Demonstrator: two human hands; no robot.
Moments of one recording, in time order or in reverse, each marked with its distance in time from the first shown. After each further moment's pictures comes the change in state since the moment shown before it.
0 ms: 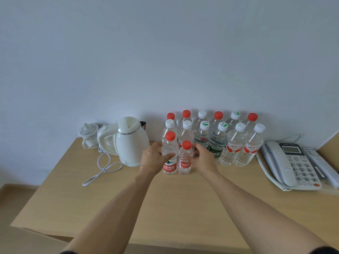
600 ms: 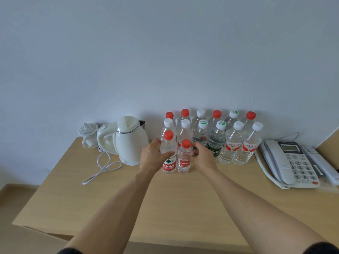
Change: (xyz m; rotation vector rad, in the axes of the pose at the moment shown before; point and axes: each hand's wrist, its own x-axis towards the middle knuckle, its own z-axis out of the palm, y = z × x) left_hand 0.000 0.004 0.001 0.066 0.040 0.028; right_hand -0.002 -0.003 -0.006 -0.010 -0.015 0.033
